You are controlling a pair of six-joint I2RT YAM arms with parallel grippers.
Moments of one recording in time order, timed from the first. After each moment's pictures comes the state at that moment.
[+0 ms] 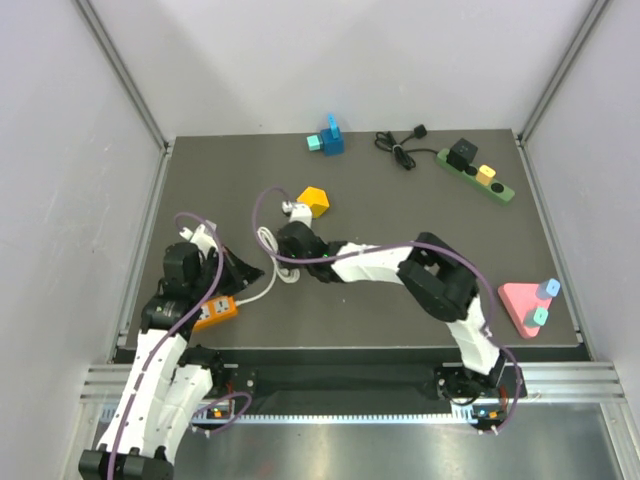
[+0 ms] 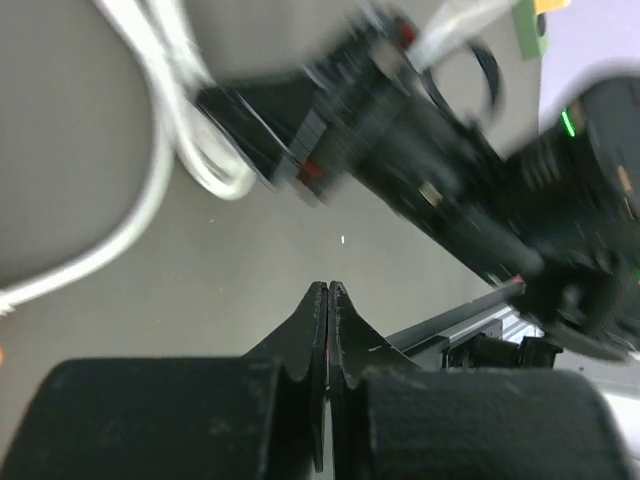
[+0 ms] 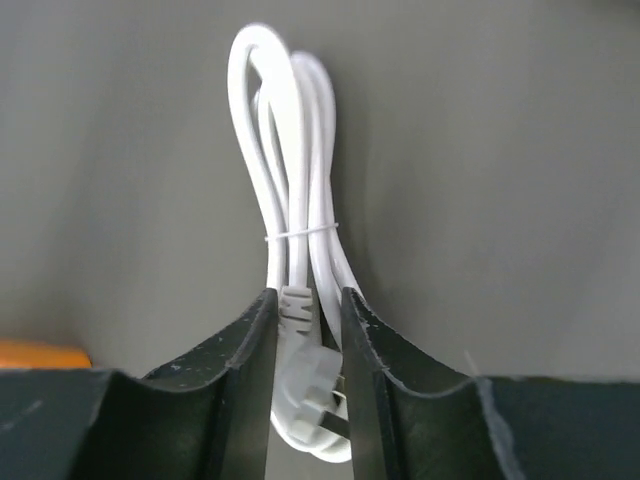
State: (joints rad) left arm -0.09 0.64 0.57 -0.51 0.48 -0.69; right arm 1.03 2.05 1.32 0.08 0.27 0.66
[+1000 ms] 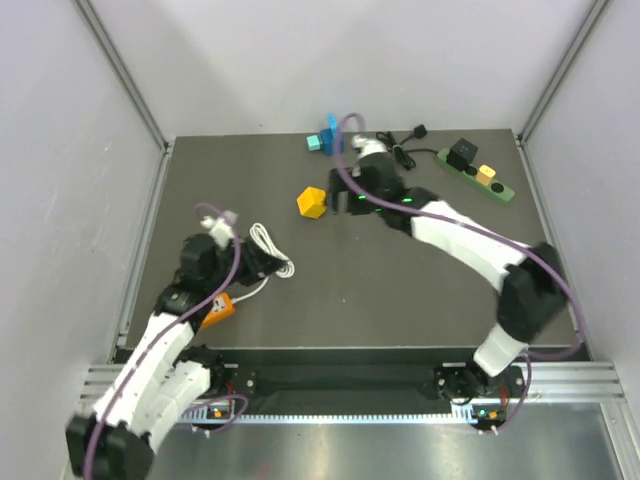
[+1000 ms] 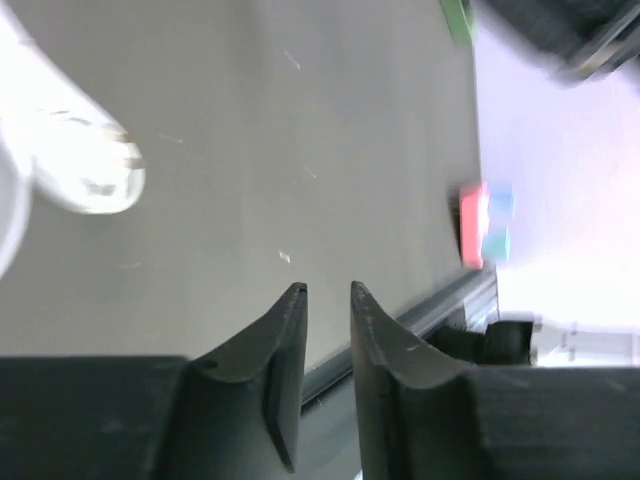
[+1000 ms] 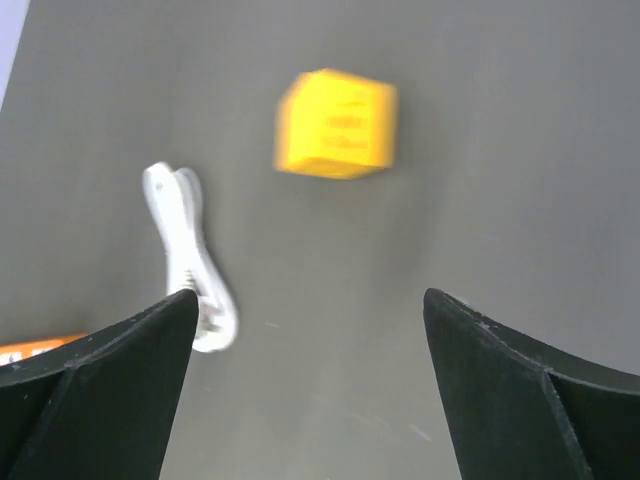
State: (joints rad) left arm -0.20 0.71 0.54 -0.28 0.50 -0.79; right arm 0.71 1.71 1.41 -0.28 0.10 0.46
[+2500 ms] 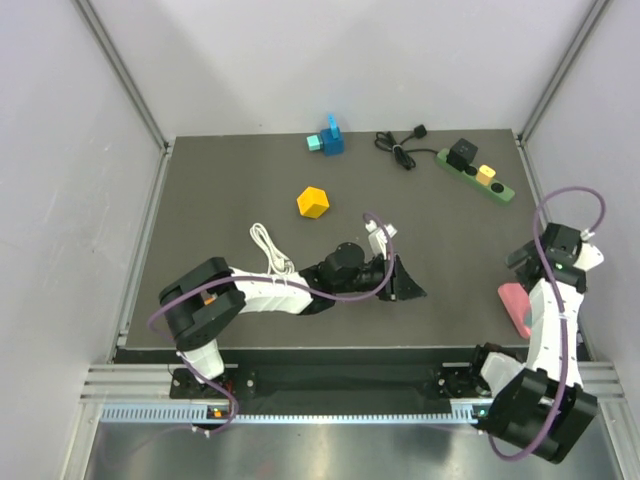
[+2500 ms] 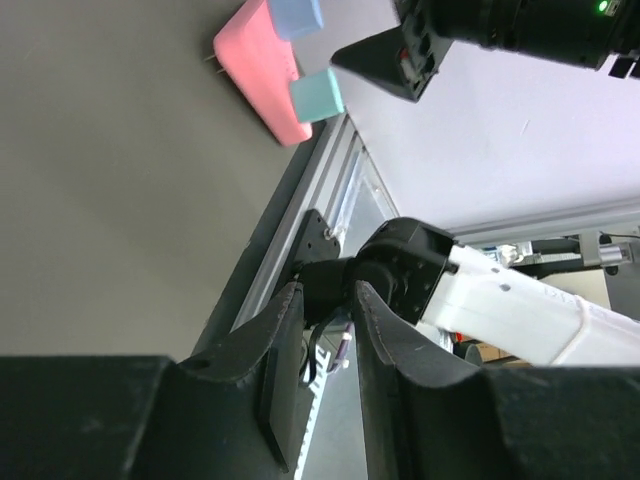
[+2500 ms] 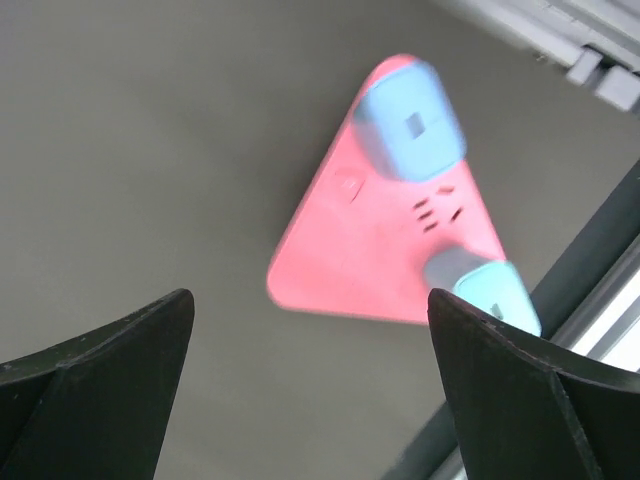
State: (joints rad) left arm -1.06 1.75 0.91 0.69 0.36 -1.02; right arm -0.39 0.94 0.73 -0.78 0.27 0.60
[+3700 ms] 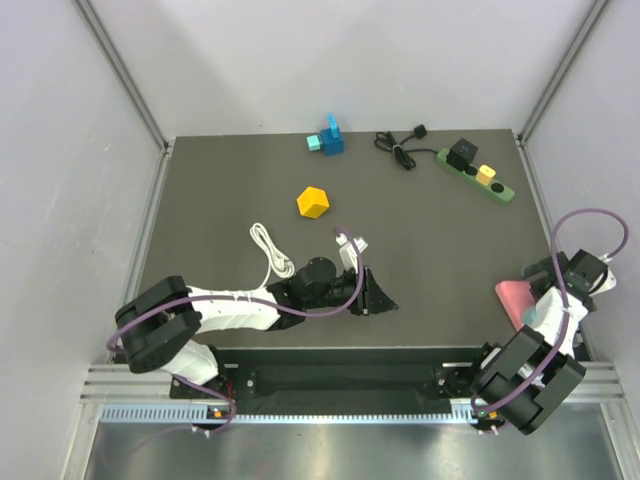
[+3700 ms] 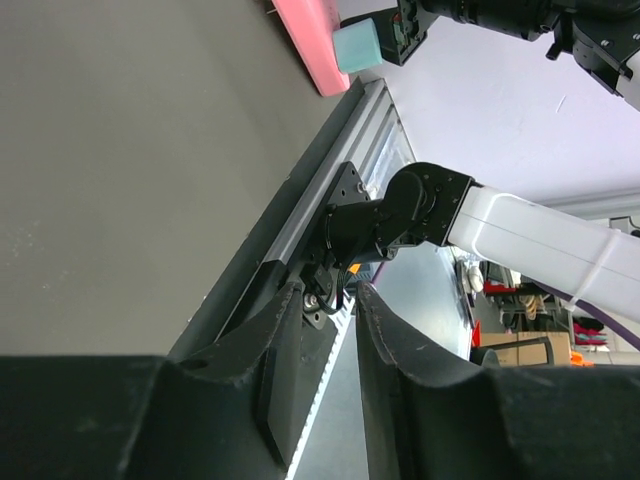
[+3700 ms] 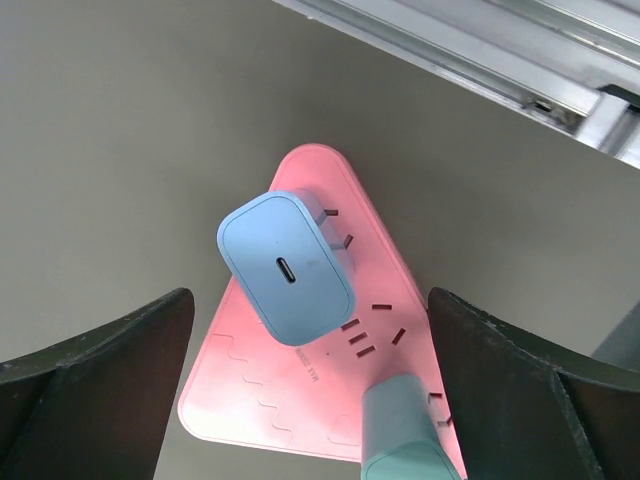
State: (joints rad) left arm -1.07 1.48 0.65 0.60 0.29 -1.00; right arm -0.76 1.04 0.52 -0.38 0.00 0.45
